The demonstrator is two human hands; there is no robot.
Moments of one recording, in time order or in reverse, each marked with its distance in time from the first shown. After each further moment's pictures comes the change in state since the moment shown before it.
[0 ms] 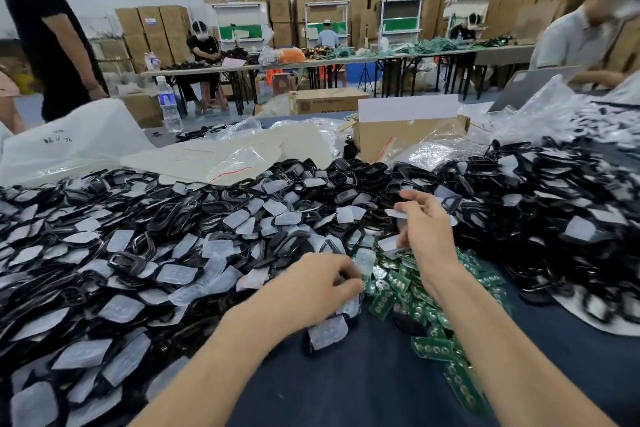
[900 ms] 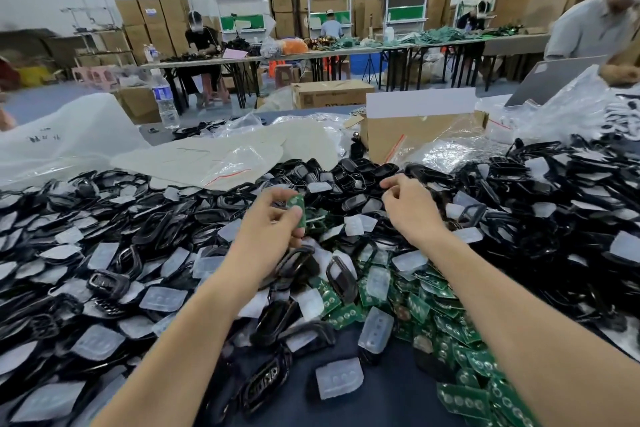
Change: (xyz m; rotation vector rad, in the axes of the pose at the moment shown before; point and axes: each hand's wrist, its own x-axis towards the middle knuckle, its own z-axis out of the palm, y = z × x) left_hand 0.053 -0.057 -0.044 -0.880 0.538 -0.098; right_hand 0.100 0.014 0.034 -0.745 -0.150 -0.216
